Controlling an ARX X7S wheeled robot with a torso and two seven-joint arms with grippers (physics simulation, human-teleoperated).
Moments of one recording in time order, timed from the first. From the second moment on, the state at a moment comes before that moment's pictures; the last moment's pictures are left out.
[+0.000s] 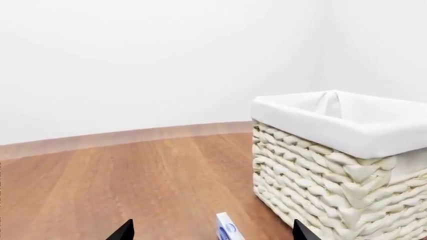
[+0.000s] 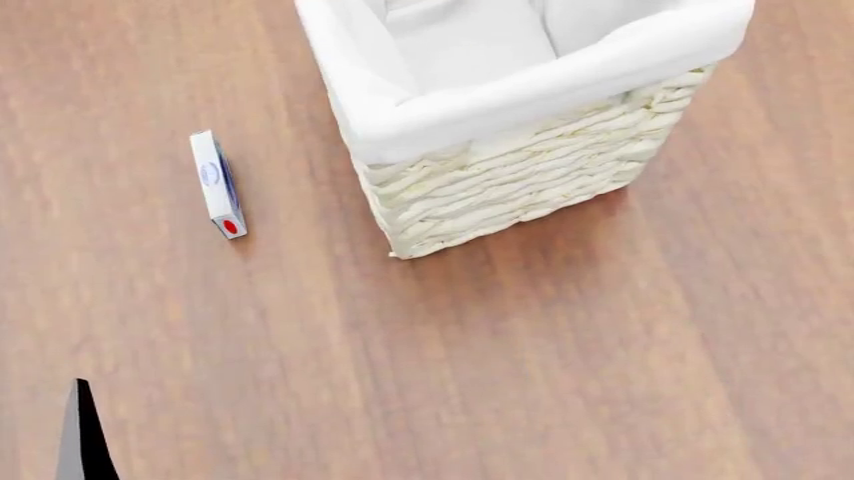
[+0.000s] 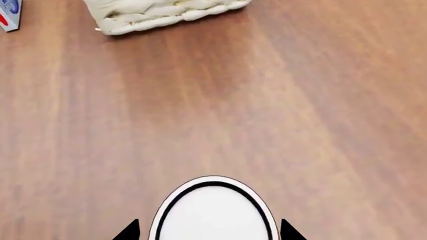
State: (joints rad) left arm 0.14 -0.39 0.31 0.58 -0.07 0.21 -0.46; right arm -0.34 0.52 -0.22 -0.76 0.50 0.42 0.54
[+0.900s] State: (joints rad) left arm 0.14 -0.40 0.31 0.59 -0.06 0.20 -0.47; right arm -0.32 0.50 -0.25 -0.66 0.47 0.35 0.53
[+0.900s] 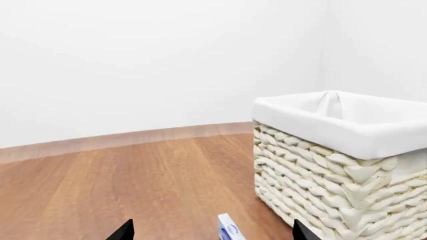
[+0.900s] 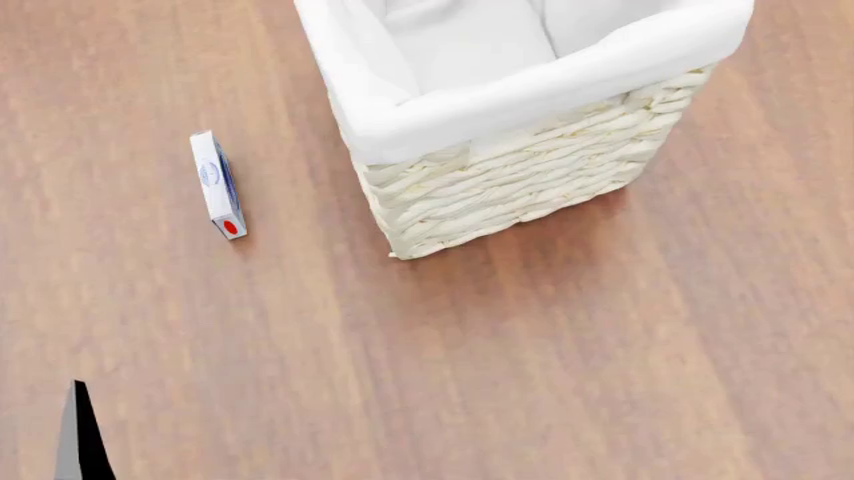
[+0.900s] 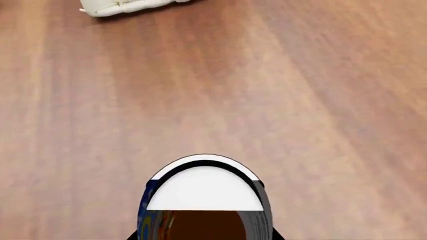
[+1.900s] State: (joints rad) left arm 0.13 -0.41 0.33 0.60 -0.06 0.19 -0.48; right arm -0.02 0.59 -0.16 -0.94 0.33 0.27 0.59
